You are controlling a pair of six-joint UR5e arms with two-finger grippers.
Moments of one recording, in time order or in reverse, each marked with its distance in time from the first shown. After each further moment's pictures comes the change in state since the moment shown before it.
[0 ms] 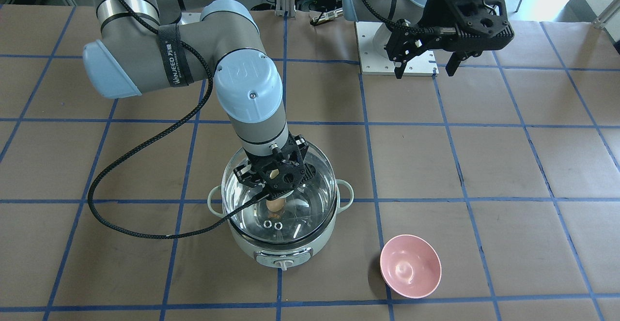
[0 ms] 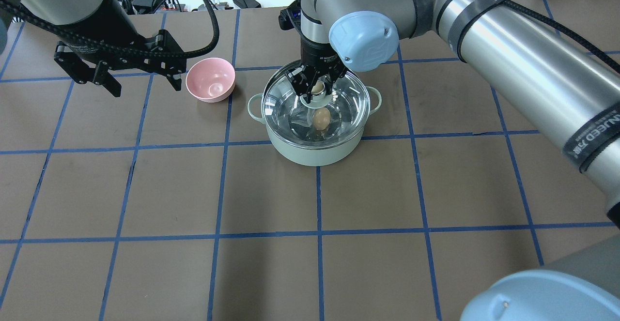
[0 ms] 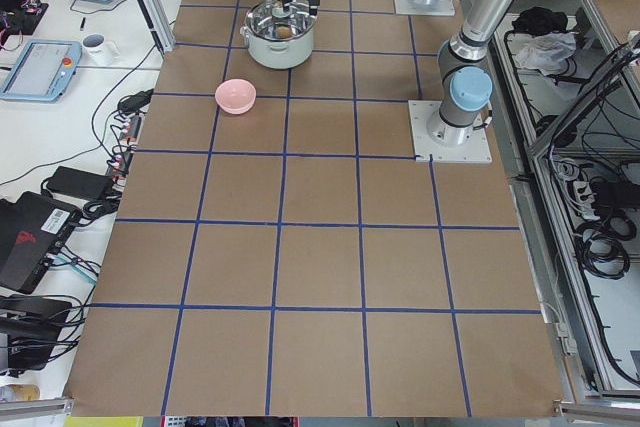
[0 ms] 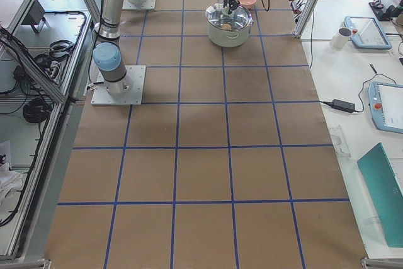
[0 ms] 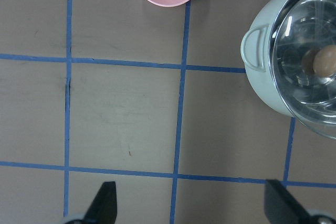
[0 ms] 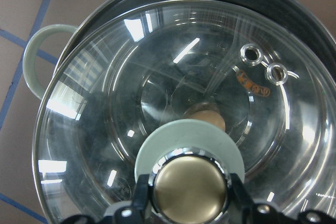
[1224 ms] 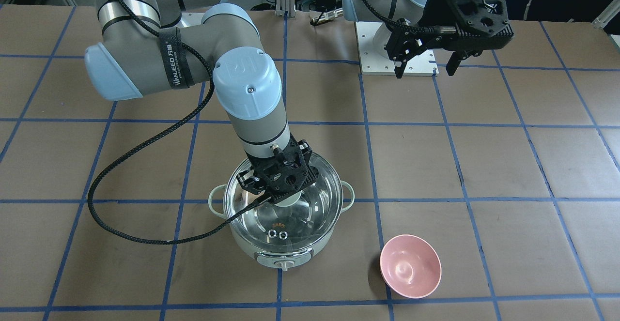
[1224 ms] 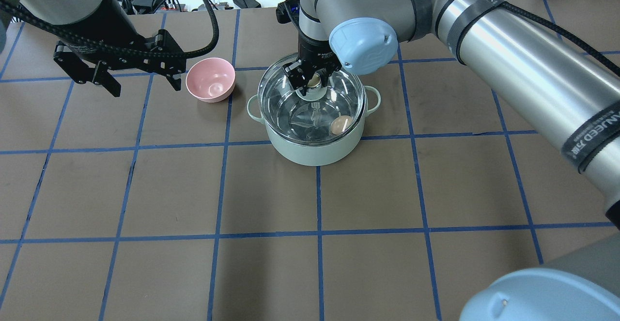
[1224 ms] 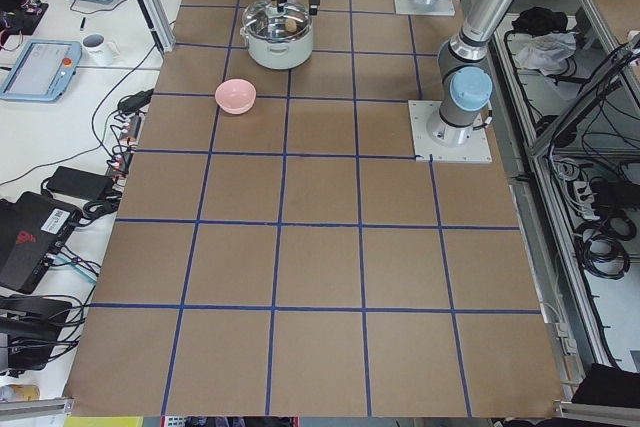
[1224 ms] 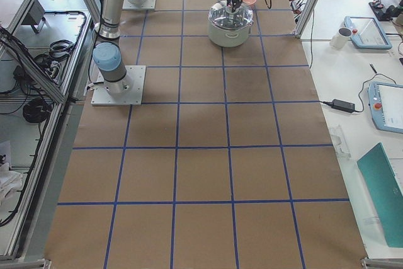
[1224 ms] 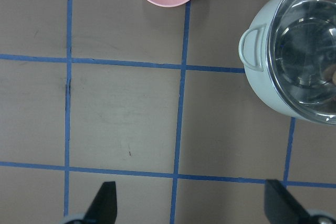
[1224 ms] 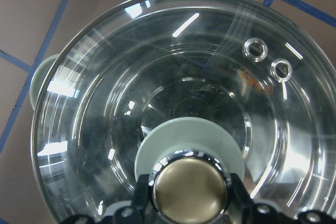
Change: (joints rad) left arm 0.000 0.001 0.000 0.000 0.000 0.001; right arm 0.000 0.001 0.012 -0.090 0.010 -0.001
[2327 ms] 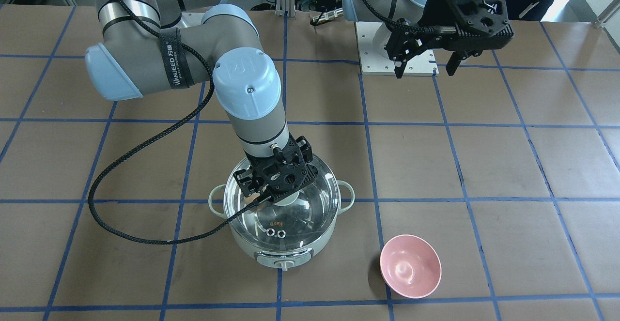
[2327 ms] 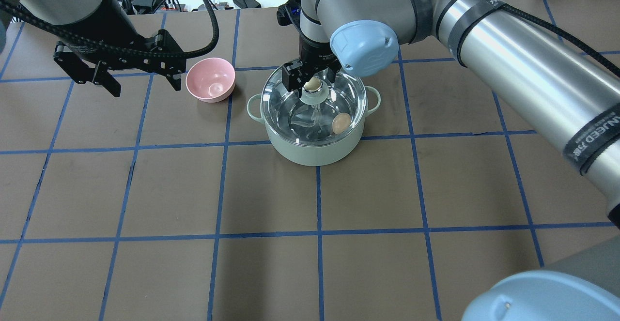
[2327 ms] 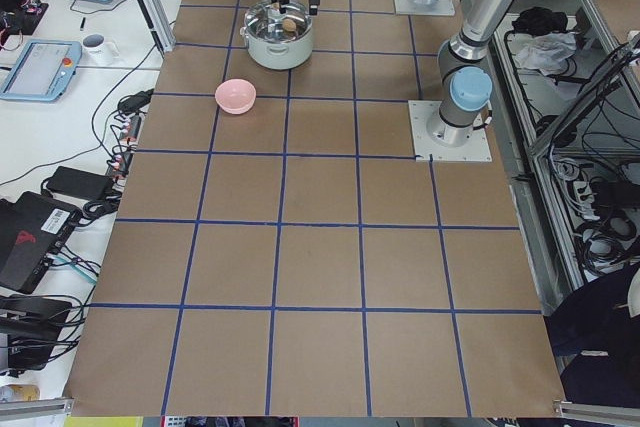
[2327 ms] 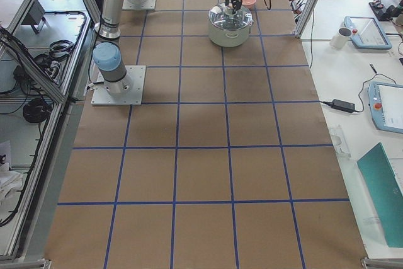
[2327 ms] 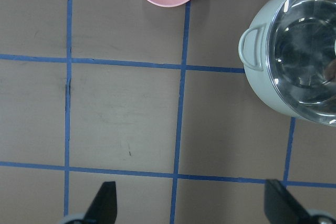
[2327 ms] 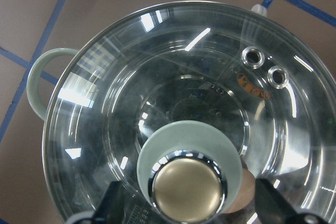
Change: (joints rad) left arm 0.000 0.000 0.000 0.000 0.000 0.000; right arm -0.001 -0.005 0.010 -0.006 -0.004 -0.014
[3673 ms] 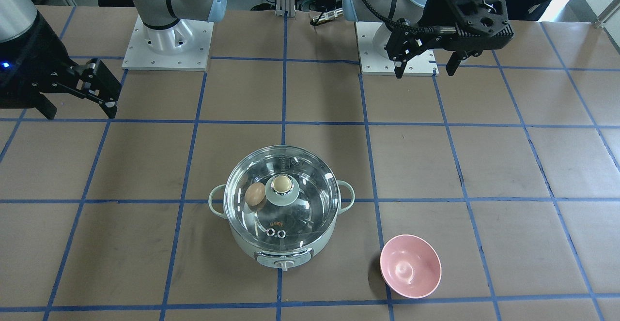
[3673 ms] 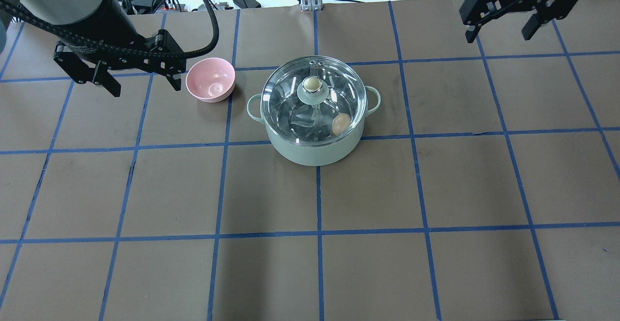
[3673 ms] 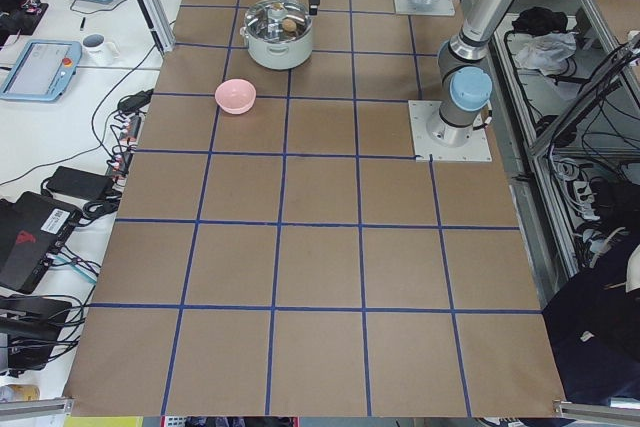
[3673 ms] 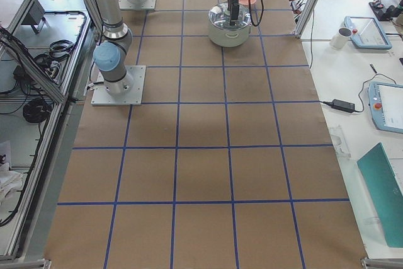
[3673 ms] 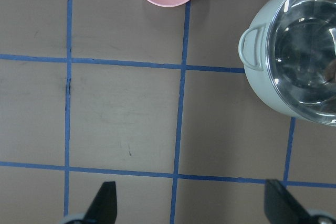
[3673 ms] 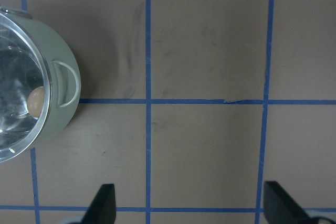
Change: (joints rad) left arm 0.000 0.000 0.000 0.000 0.000 0.000; right arm -0.450 -0.351 0.004 0.376 -0.094 0.037
